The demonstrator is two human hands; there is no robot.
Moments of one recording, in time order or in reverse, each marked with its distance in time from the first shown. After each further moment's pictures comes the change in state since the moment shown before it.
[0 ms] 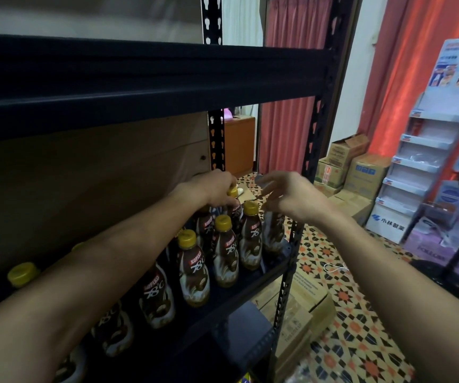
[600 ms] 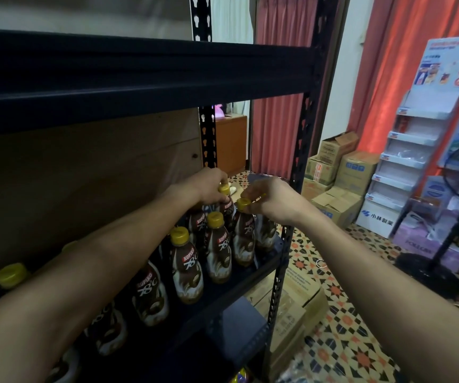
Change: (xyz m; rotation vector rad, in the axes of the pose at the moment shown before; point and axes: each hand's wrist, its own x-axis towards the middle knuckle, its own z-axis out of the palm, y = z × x) left_hand 0.001 0.002 0.006 -0.108 0.027 -0.037; right_hand 0.004 0.003 0.020 -0.019 -0.017 0.001
